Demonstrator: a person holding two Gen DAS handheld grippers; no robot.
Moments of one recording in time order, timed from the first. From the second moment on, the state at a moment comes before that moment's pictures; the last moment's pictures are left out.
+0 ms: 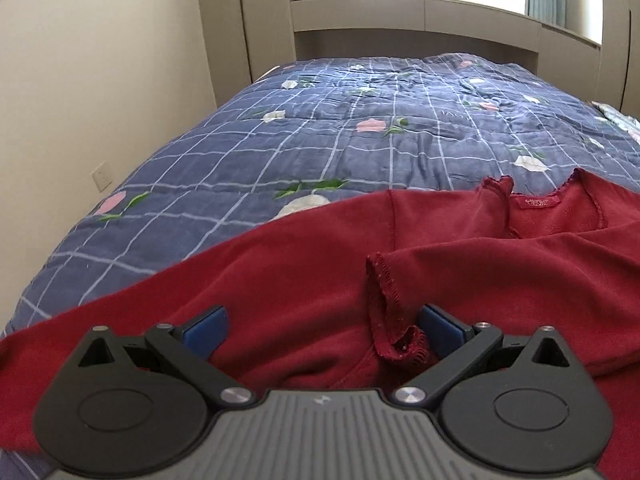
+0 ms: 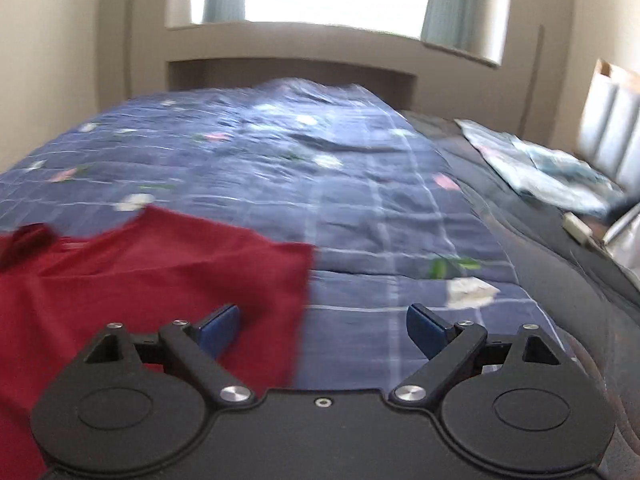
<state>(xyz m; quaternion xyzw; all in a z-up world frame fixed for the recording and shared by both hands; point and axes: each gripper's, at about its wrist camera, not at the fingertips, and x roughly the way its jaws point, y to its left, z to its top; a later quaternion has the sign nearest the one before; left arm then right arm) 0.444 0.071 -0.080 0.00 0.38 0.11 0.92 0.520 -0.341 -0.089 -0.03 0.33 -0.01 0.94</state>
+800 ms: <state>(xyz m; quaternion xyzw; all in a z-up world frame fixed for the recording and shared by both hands) 0.433 0.069 -0.093 -0.02 0.34 0.13 0.93 0.416 -0.308 -0.104 -0.23 0.23 0.04 0.94</state>
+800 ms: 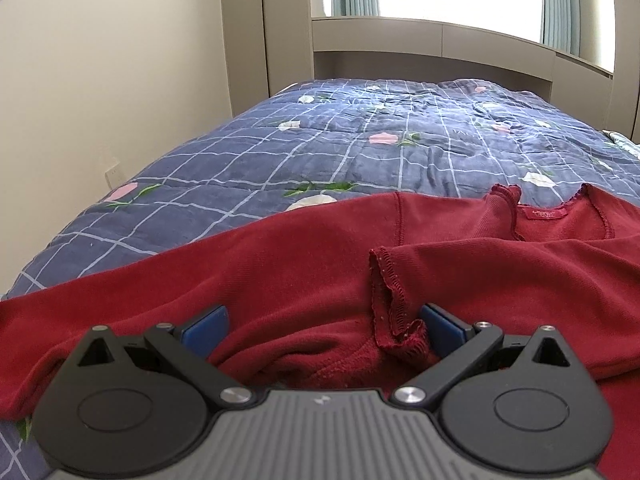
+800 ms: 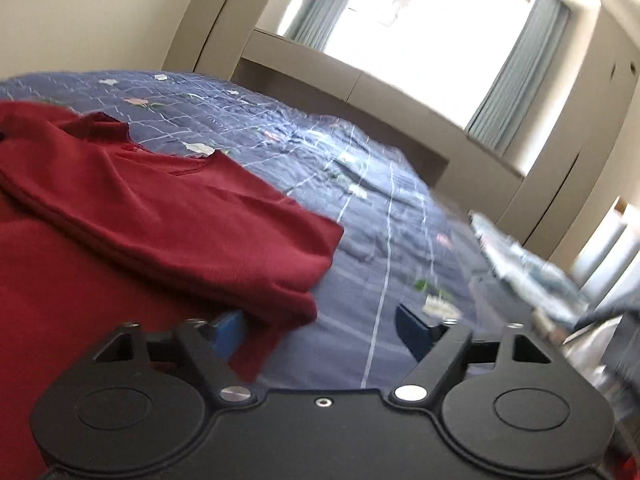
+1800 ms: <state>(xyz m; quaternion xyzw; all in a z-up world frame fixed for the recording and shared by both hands) 0.433 0.071 -0.094 -0.02 0.34 0.13 0.93 0.401 -0.292 -0.111 -0.39 0.20 0.09 0.90</state>
